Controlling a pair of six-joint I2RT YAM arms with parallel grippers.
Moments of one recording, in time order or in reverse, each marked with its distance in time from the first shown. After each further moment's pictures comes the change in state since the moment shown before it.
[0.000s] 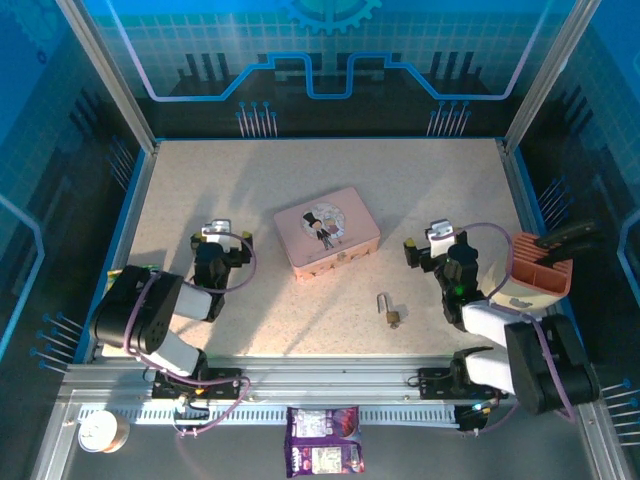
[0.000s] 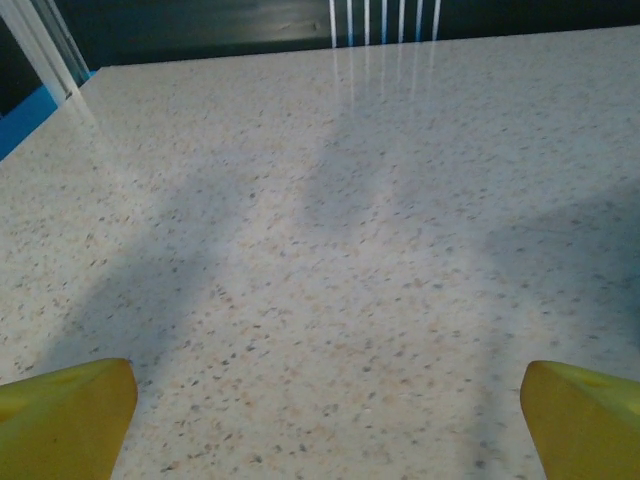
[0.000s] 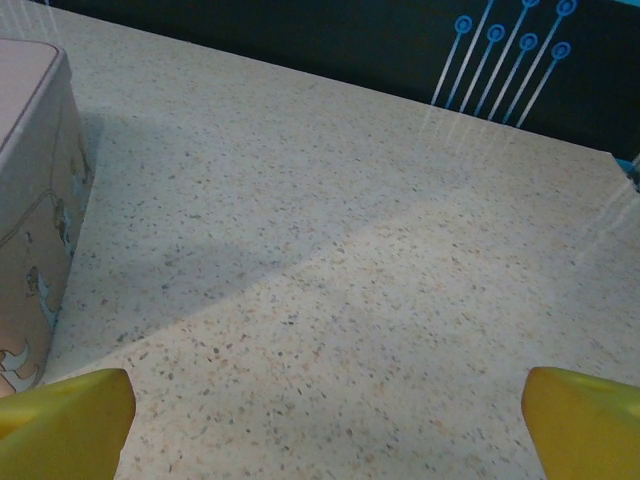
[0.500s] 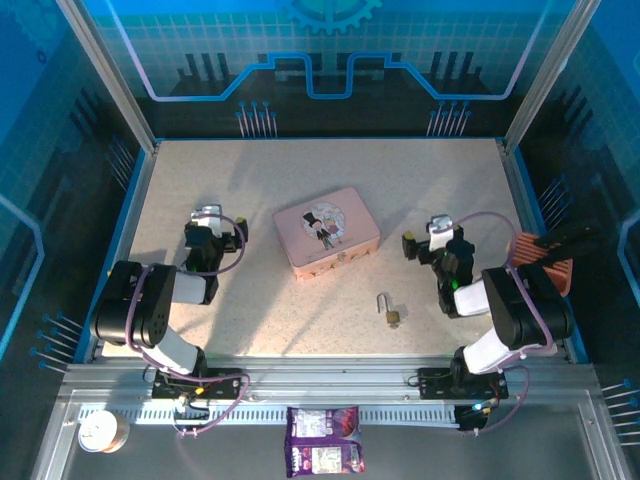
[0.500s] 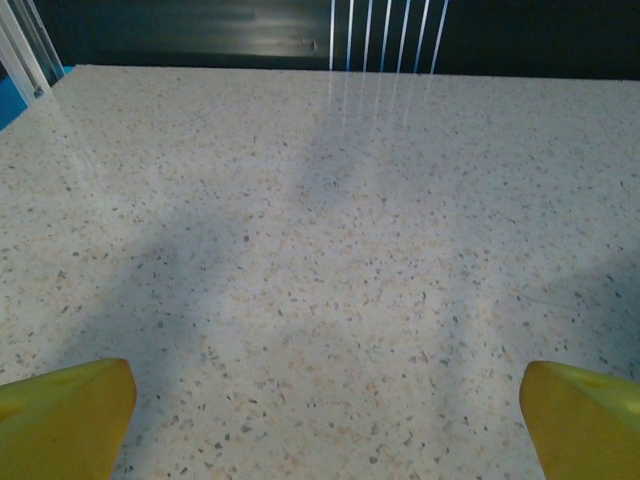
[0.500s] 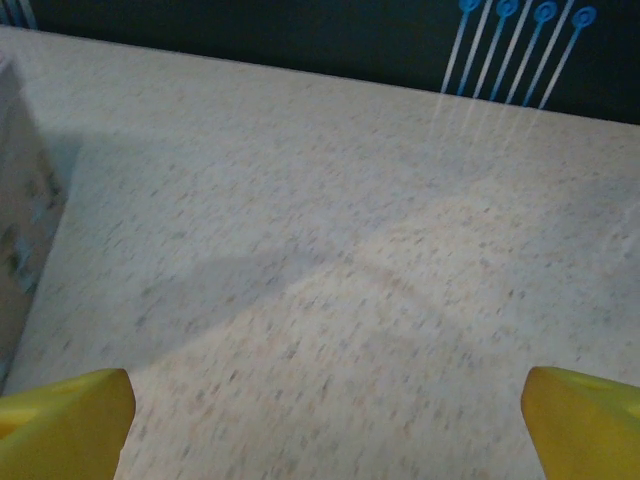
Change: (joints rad) left arm 0.095 0.000 0.127 -0.134 0.144 -0.063; right arm -0.046 0.316 0.085 0.248 -0.018 0.086
